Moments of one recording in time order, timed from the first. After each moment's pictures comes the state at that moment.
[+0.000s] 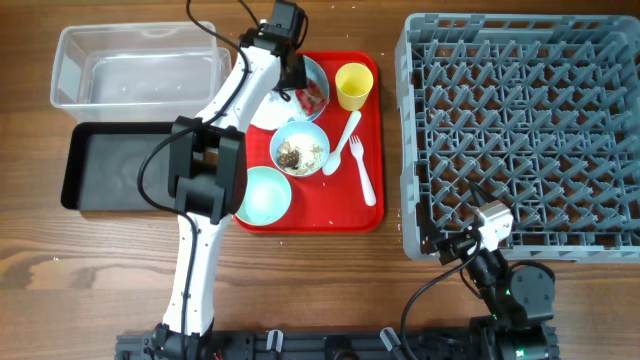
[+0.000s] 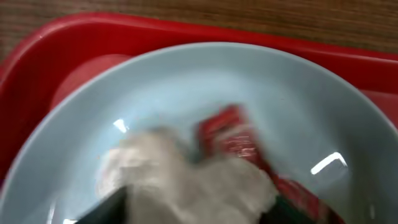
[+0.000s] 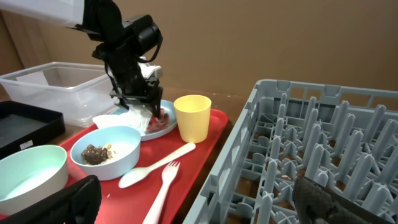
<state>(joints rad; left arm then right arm) -0.32 2.52 2.16 -0.86 -0.12 -0.41 0.11 0.01 0.05 -0.10 -0.29 0.02</state>
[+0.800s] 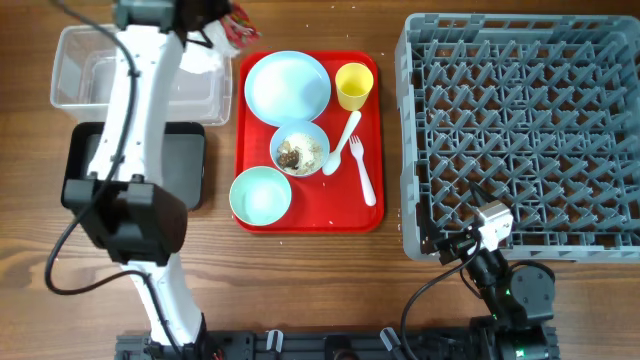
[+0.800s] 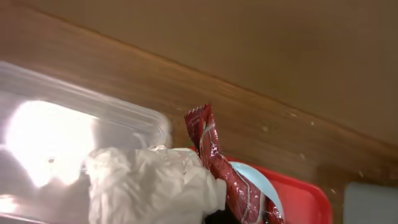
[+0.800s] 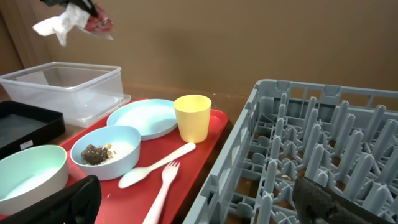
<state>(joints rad) -0.08 2.09 2.18 -0.88 -0.05 -0.43 0.11 0.01 0.05 -0.10 -0.29 0.02</state>
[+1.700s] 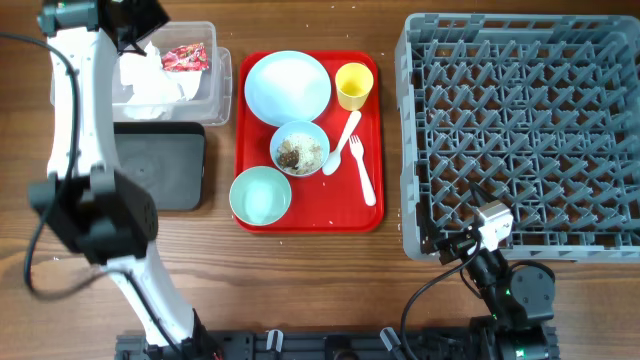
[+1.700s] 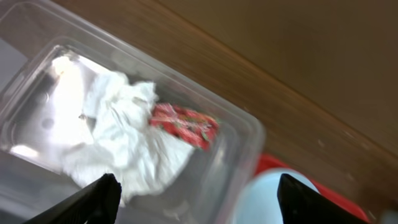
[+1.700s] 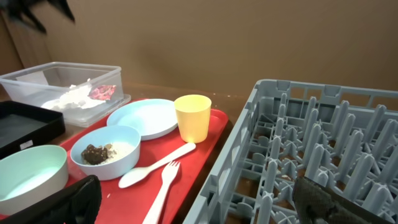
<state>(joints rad) 0.12 2.08 2.17 -0.99 0.03 -0.42 0.11 0.01 0.05 -0.10 -0.29 0.02</state>
